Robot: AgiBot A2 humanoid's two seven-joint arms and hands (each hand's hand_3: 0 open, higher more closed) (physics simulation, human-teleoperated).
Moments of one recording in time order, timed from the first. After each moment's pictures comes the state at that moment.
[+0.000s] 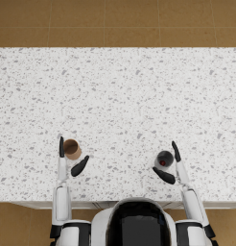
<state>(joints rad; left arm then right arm) -0.19 1.23 -0.18 -1.92 1.42 0.00 0.00 -0.22 -1.08 0.05 2.05 1.42 0.00 0.00</state>
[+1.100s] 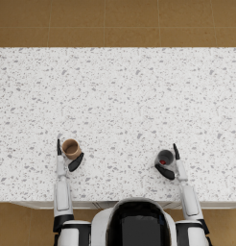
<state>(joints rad) -0.06 1.28 -0.14 -1.45 1.42 0.00 0.00 -0.14 -1.19 0.11 1.60 1.42 0.04 0.01</state>
